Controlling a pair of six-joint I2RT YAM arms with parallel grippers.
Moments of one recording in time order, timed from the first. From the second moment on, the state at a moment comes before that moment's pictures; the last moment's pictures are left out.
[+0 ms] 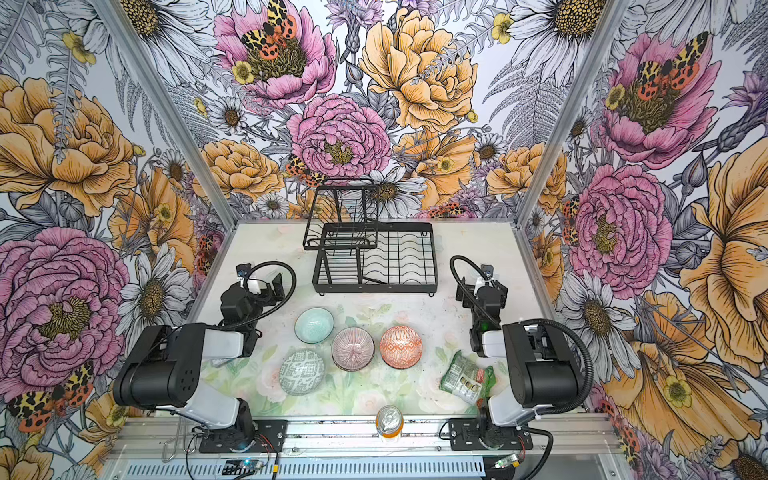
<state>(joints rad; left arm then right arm) 0.04 1.55 0.37 0.96 -0.01 -0.06 0.00 1.54 0.37 0.86 0.19 0.01</state>
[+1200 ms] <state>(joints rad) 0.05 1.55 0.37 0.96 0.00 -0.06 0.00 1.51 0.37 0.83 0.20 0.01</state>
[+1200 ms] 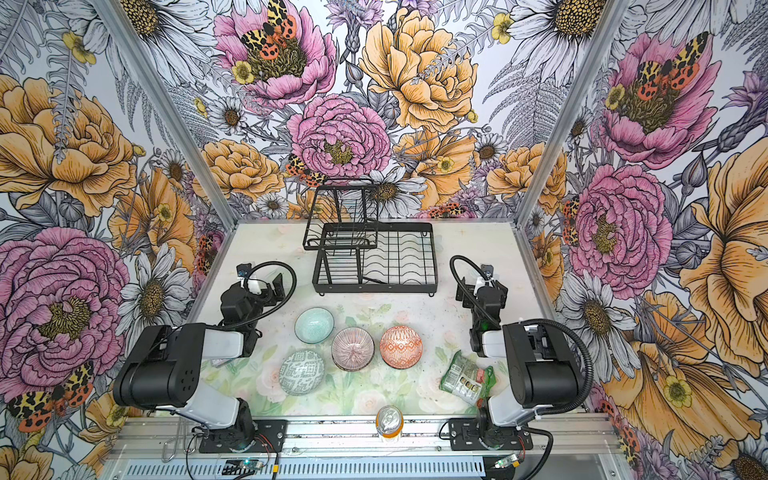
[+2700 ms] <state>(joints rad) -0.43 1.21 0.62 -0.42 -0.11 -0.48 0.35 1.31 1.07 -0.46 -0.03 0.15</state>
